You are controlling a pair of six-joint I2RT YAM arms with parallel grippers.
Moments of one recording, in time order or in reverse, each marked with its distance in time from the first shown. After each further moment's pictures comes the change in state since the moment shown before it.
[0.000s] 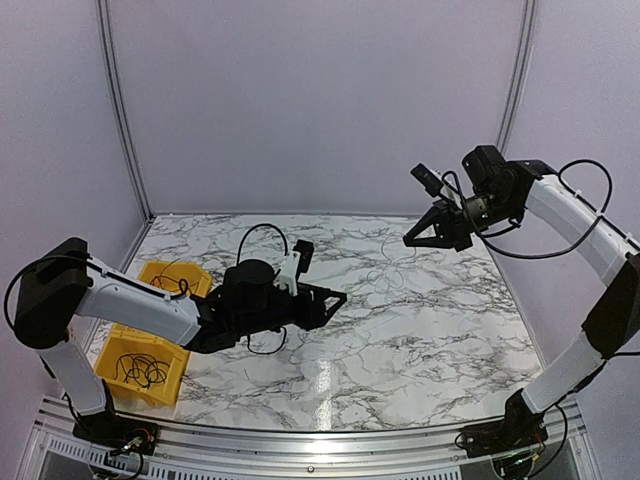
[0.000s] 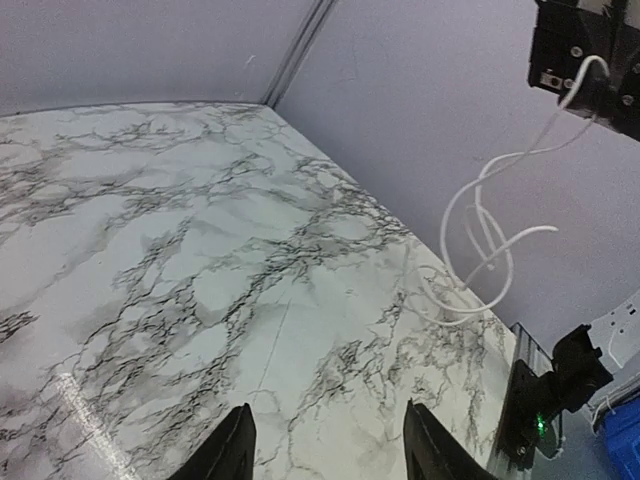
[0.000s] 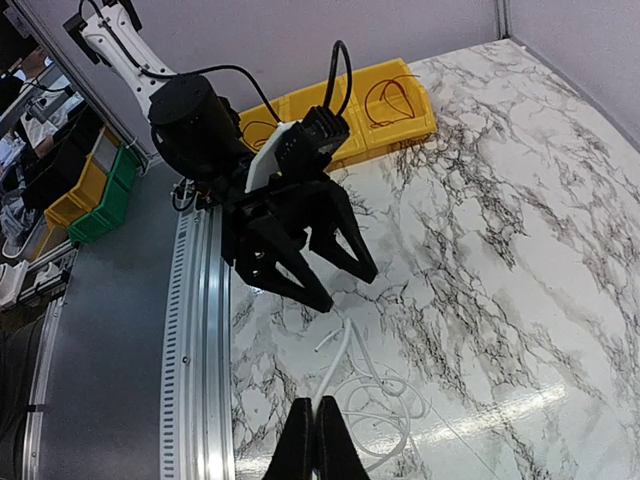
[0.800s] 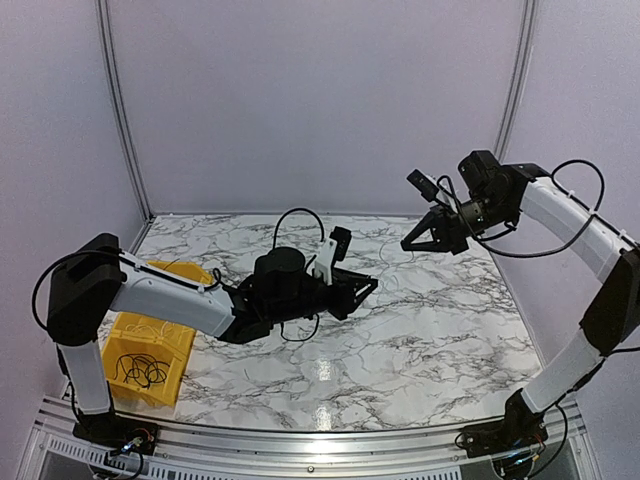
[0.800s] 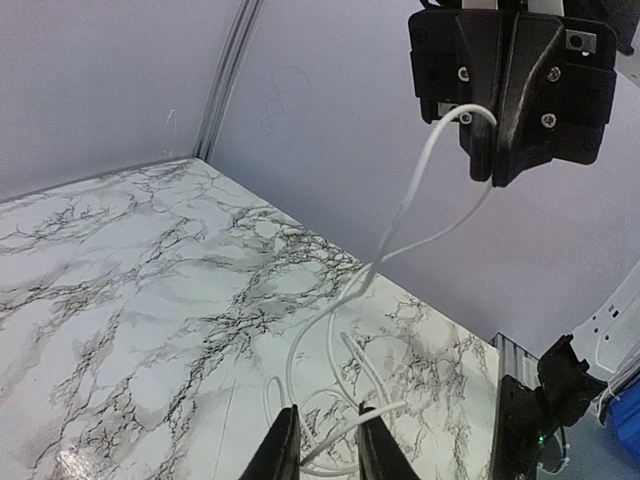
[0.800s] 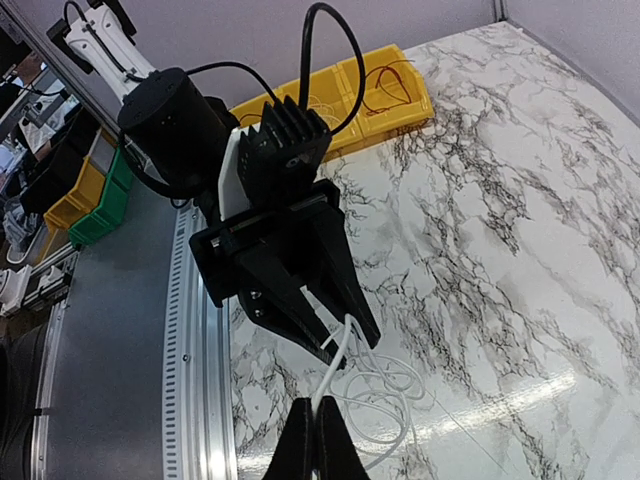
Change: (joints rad) left arm -0.030 0.172 0.249 0.048 0.080 0.138; right arm 0.000 0.019 -0.024 0.019 0.009 0.018
